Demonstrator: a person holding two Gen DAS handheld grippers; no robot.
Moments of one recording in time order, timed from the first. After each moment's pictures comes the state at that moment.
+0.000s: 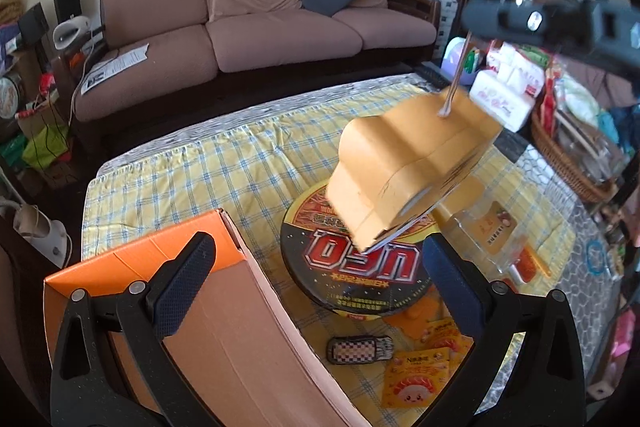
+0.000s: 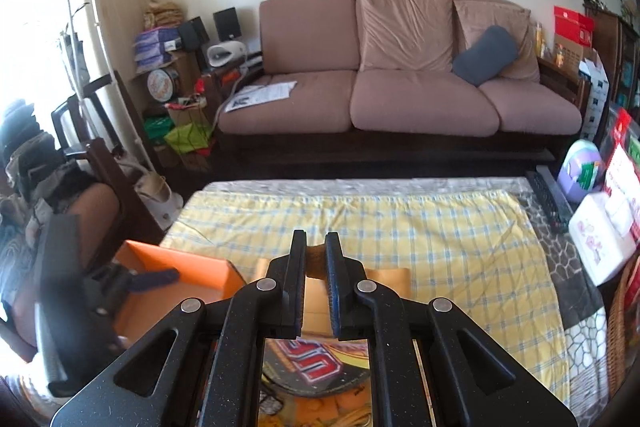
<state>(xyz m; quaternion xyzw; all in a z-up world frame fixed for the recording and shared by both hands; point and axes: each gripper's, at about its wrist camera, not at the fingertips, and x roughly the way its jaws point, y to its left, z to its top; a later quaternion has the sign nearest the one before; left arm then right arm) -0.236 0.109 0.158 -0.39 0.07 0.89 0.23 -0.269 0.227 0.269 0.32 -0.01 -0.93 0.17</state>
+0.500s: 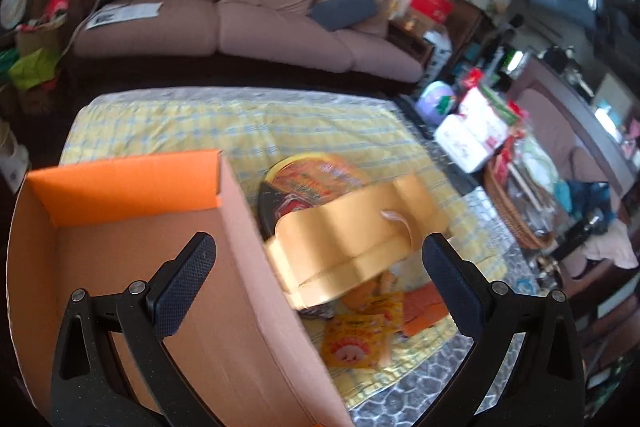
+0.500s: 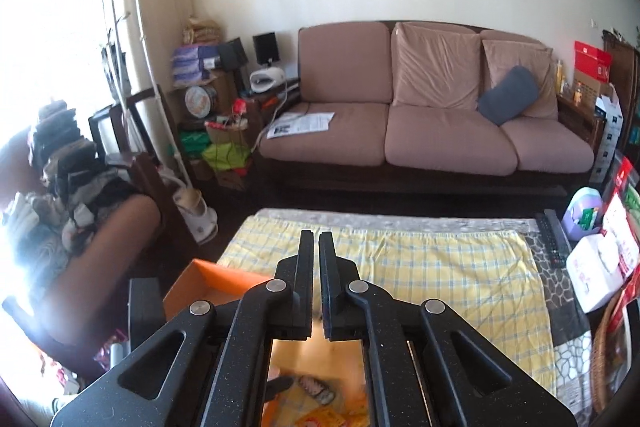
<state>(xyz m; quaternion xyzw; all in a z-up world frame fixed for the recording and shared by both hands) -0.193 0.047 0.158 -0.41 -0.08 0.87 0.25 -0.206 0.179 0.355 0.29 0.01 -0.94 0.21</state>
